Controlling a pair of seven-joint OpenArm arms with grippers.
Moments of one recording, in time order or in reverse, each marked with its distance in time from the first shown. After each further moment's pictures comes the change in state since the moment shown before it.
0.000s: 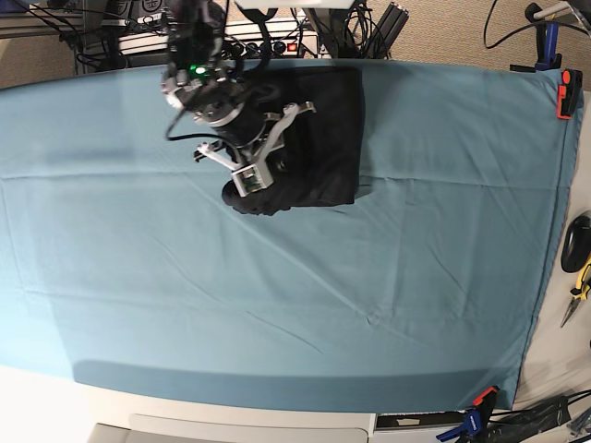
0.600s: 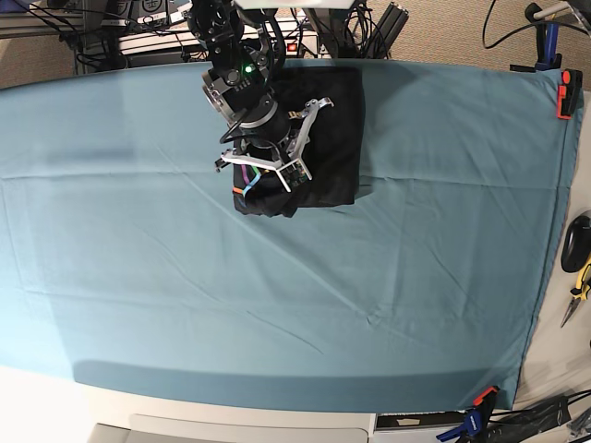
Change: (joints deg) left arm 0.0 0.0 0.0 0.0 0.0 0.0 0.0; right arm 2.8 0.1 -9.5 -5.1 -16.8 -1.7 1.2
